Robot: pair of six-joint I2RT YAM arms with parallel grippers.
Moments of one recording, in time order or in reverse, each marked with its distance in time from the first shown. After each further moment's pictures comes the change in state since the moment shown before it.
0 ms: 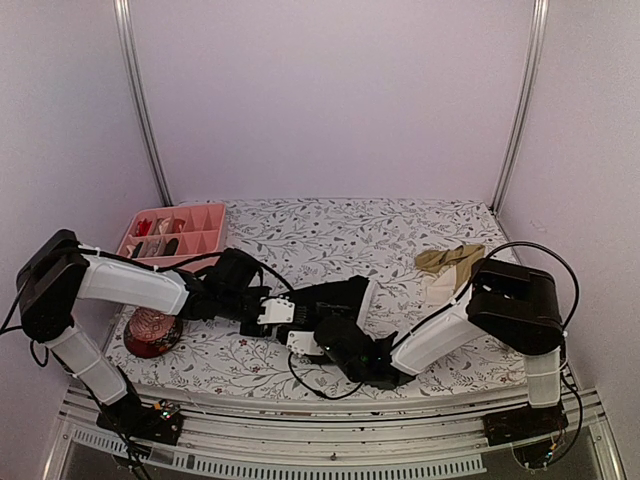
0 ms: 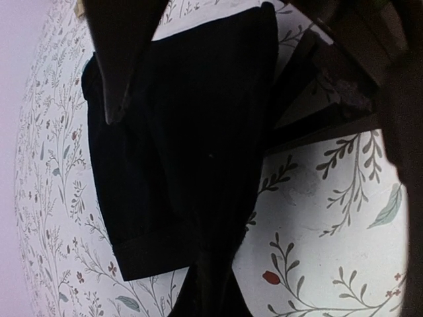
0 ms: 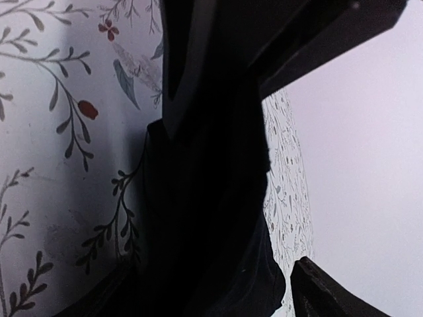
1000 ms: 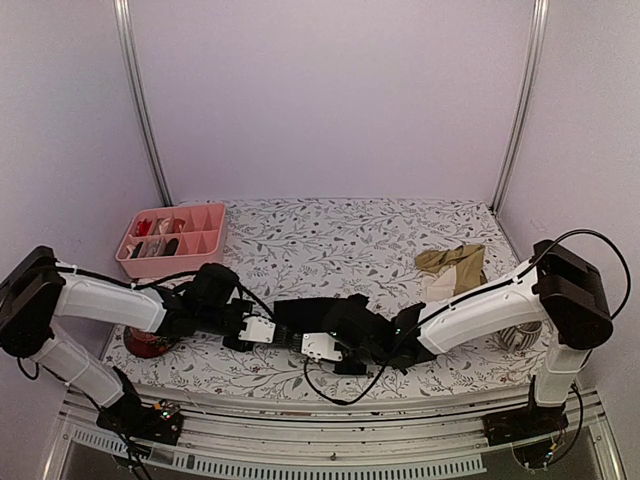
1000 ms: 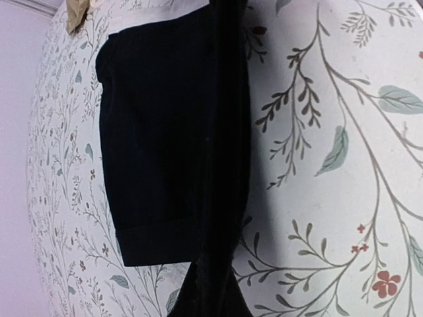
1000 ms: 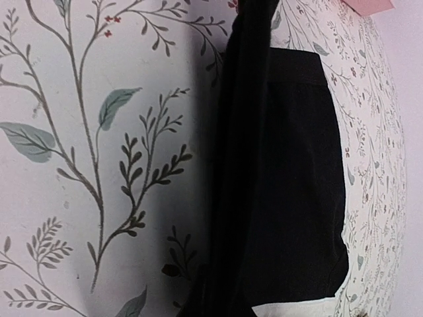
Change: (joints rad) left arm 0.012 -0.126 -0.167 0.059 0.012 0.112; right arm -0.021 -0.243 0.009 -0.631 -0.336 0.282
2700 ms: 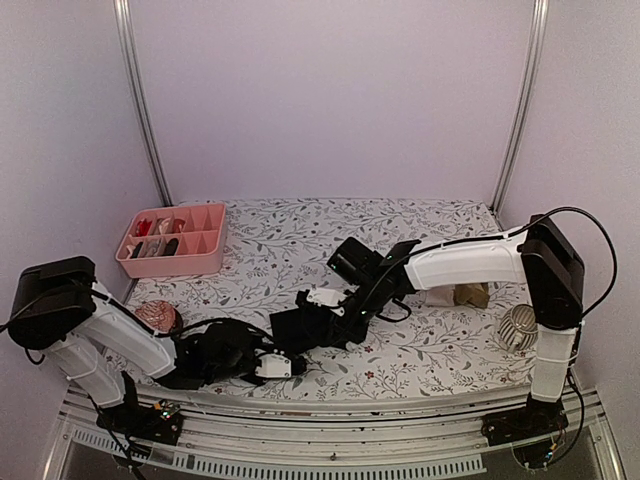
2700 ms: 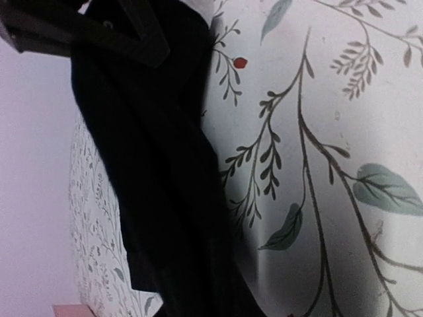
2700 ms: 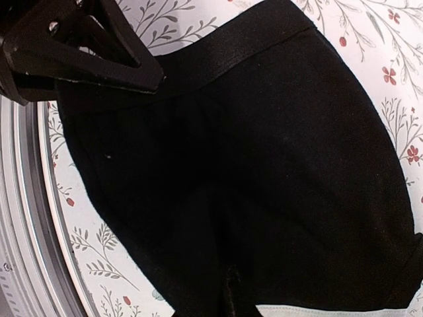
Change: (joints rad) left arm -0.362 0.097 -0.256 0.561 -0.487 -0.211; right arm -0.259 0.109 0.369 -0.515 -0.649 0.225
